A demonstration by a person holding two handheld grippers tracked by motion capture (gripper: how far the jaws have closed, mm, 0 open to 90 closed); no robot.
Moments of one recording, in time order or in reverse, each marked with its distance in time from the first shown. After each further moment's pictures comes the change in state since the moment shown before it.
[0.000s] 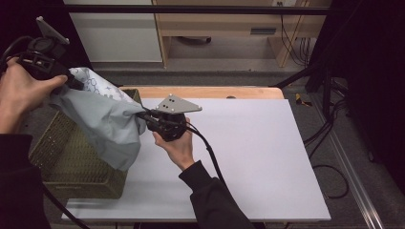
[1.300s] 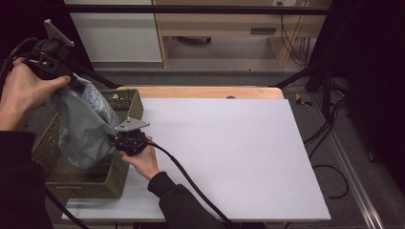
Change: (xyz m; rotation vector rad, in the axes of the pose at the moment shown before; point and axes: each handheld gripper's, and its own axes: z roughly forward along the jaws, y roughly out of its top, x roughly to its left) left arm 0.005 0.005 0.010 0.049 0.021 0.001; right arm 0.033 -0.099 0.121 0.236 0.029 0.070
